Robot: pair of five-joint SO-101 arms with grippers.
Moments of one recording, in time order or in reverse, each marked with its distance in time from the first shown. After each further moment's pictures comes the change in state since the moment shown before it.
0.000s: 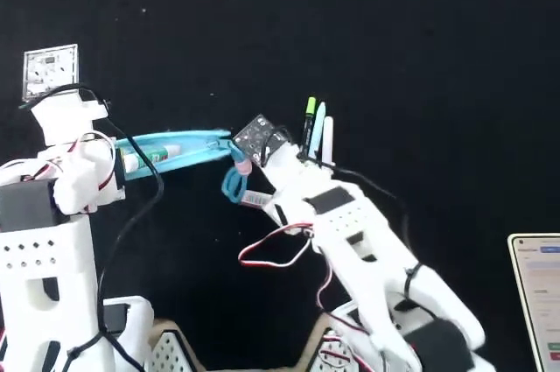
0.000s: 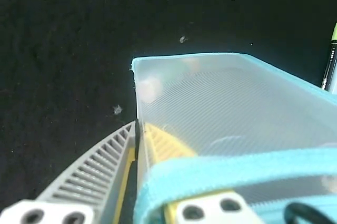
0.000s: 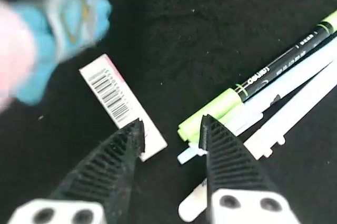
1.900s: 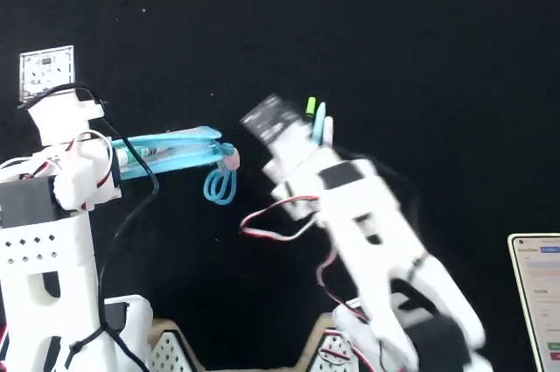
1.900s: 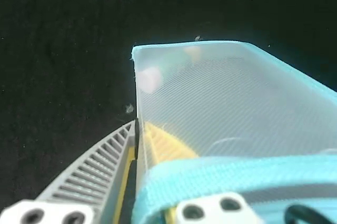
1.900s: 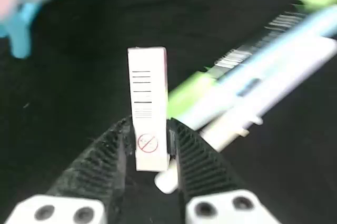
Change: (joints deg) left arm -1.4 0.1 1.2 -0.6 -0.4; right arm 5.5 1.4 -11.3 14.1 -0.3
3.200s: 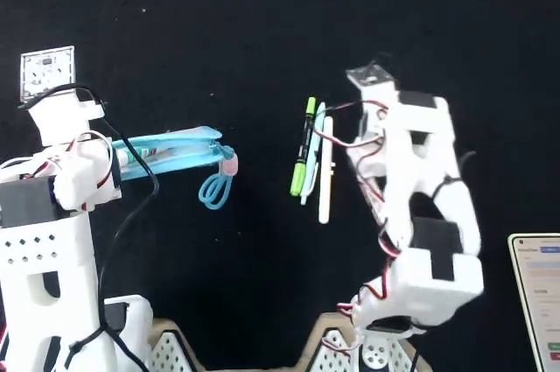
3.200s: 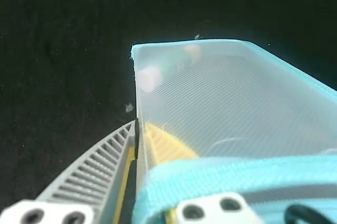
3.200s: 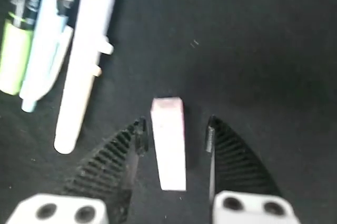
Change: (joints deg) left arm 0.0 0.0 0.1 0.1 0.0; right arm 25.6 34.1 -33.5 22.5 2.3
